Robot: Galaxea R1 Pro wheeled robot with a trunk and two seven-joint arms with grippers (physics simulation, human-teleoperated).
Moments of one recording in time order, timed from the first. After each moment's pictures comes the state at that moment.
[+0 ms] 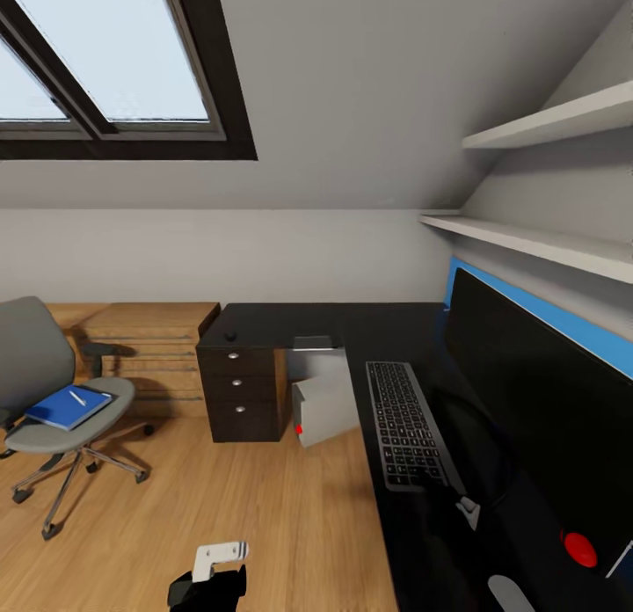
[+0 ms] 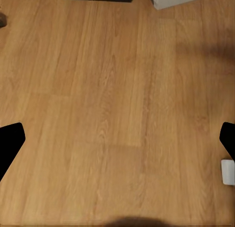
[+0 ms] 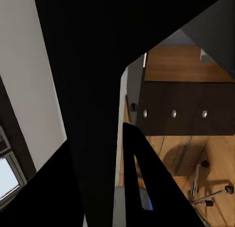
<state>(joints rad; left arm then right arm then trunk) 0.02 0.03 -0.34 -1.36 0.36 0.47 0.49 -0.18 -0.08 0.01 -0.94 -1.50 0.24 0.45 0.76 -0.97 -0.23</state>
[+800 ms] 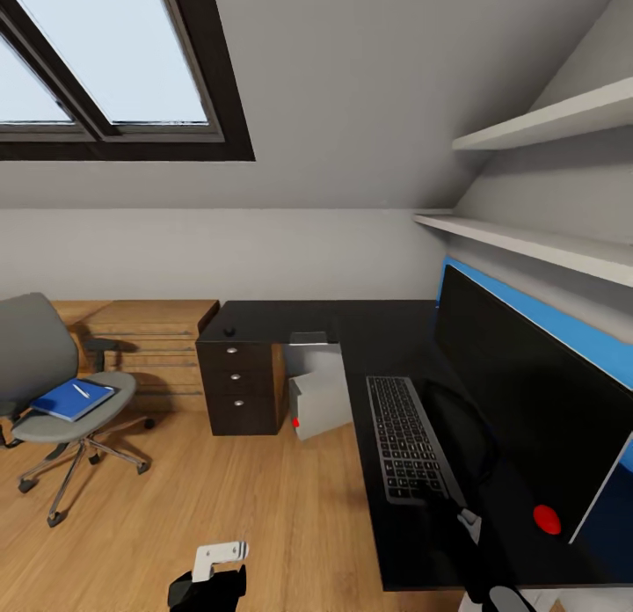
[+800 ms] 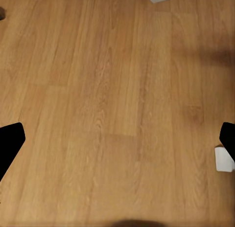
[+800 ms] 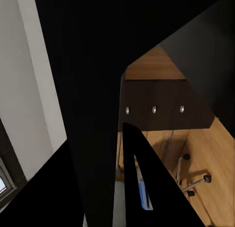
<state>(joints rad) 0.02 0.04 -0.34 -1.36 0.36 0.47 0.49 -0.18 -0.09 0.01 -0.88 -1.49 0.24 0.44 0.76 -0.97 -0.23</state>
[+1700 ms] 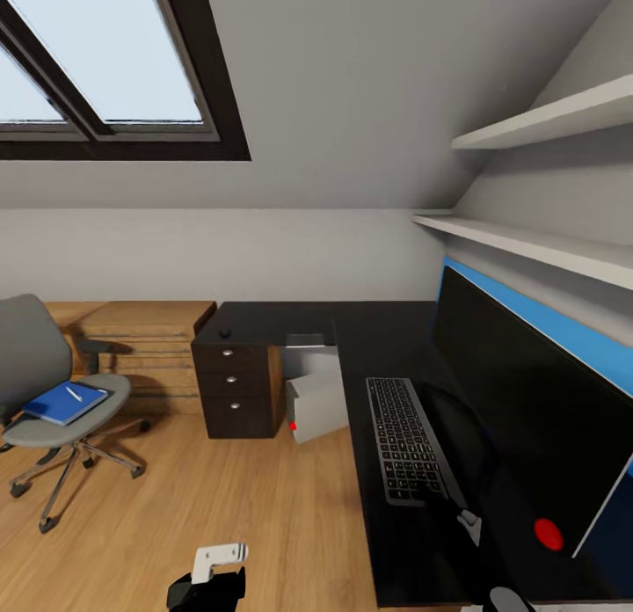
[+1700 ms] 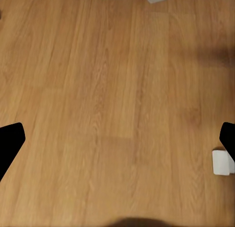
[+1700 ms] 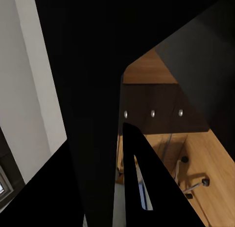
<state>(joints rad) 0.02 0.04 -0.34 -1.35 0.36 0.47 0.48 -0.18 -0.09 0.01 -0.87 -1.49 0.24 0.44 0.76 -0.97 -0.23</state>
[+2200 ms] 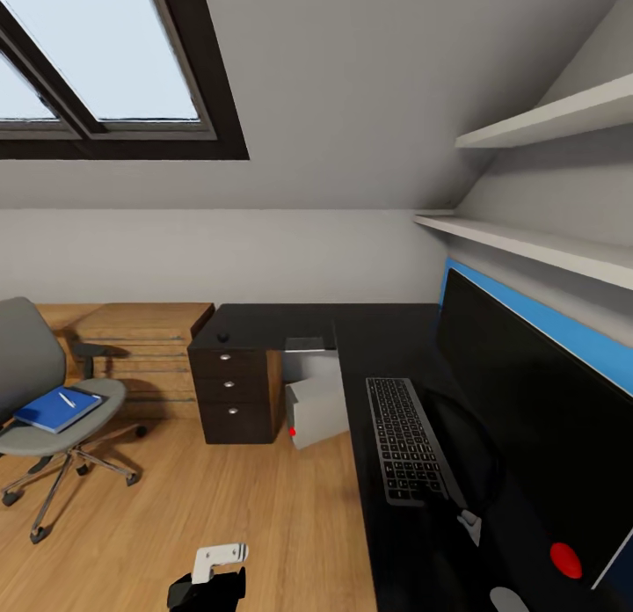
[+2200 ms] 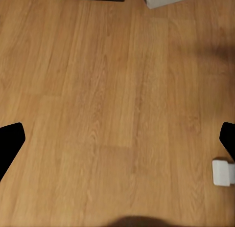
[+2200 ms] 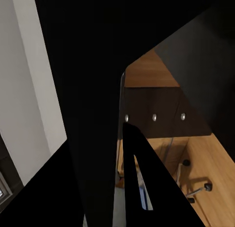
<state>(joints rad) 0.02 0.04 -0.34 -1.35 0.36 0.47 0.48 -0.18 -0.09 0.01 -0.87 -1.49 0.24 0.44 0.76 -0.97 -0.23</state>
